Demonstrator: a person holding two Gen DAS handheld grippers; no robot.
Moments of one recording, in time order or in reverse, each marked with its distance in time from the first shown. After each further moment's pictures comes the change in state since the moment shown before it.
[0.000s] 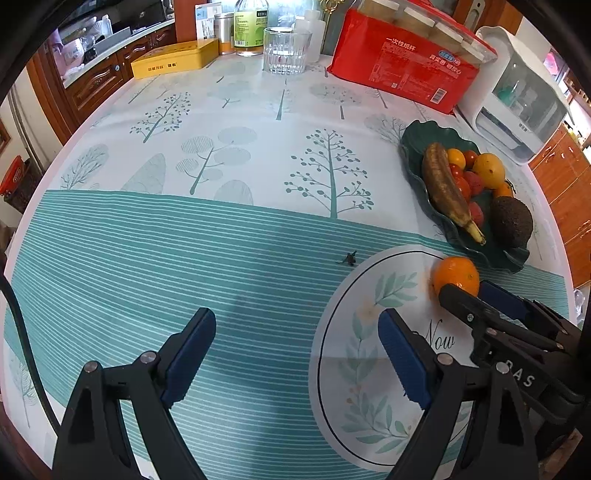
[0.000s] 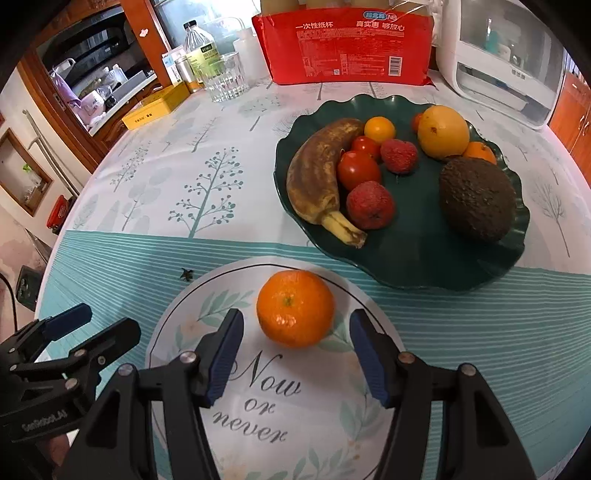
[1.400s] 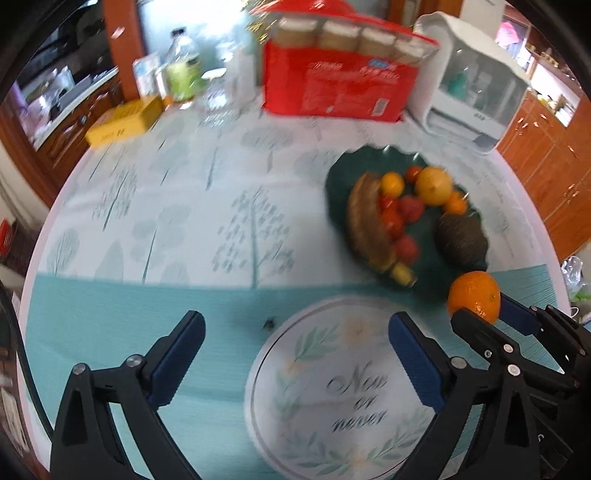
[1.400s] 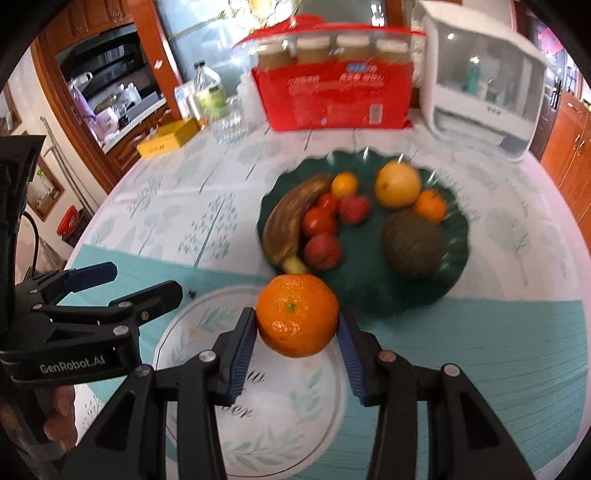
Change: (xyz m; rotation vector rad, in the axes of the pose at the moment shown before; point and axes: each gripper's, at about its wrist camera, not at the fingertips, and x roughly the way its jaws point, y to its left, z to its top) left arm -0.034 -0.082 0.050 0.174 -0.069 -0.023; right arm -0.079 -0.040 0.015 -0.024 -0.150 0.006
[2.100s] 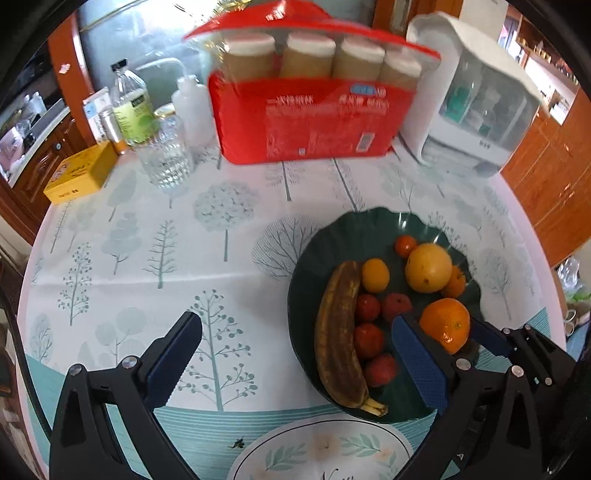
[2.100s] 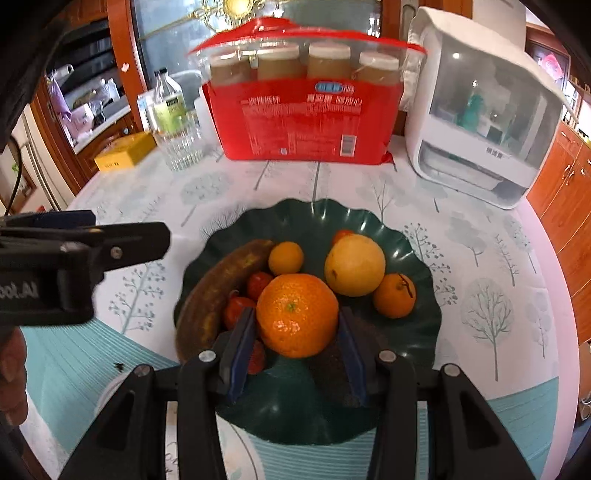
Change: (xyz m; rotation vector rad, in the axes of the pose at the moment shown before) left arm 0.058 -0.035 0.113 0.057 0.020 -0.026; right arm 0.067 -0.034 0.063 -0.068 0.015 -0.114
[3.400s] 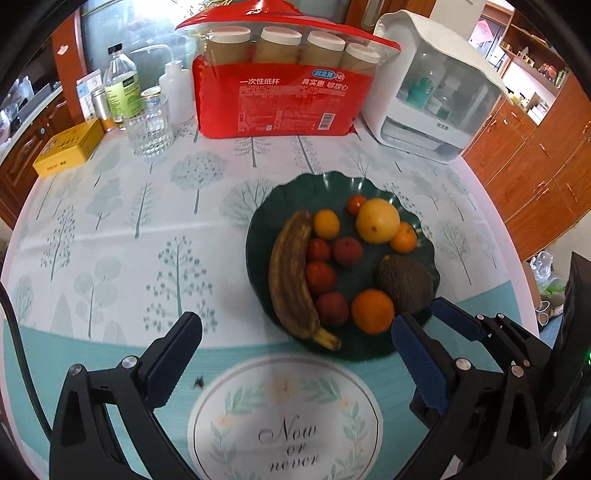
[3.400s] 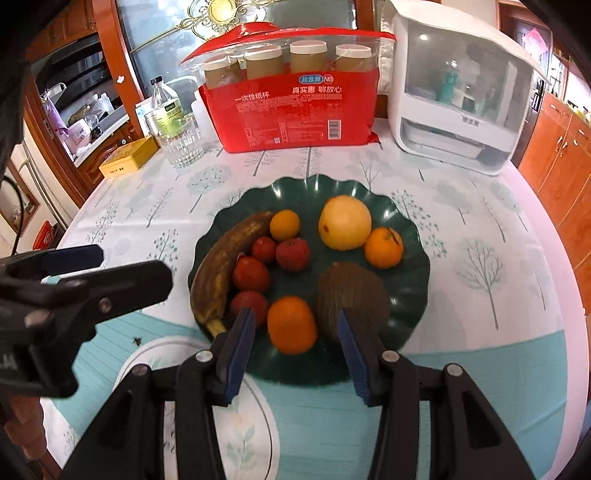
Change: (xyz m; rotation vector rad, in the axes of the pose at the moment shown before) left arm -0.042 -0.015 -0.059 -0.020 0.009 -0.119; right arm -0.041 -0.004 -0.041 0.098 0.009 0.030
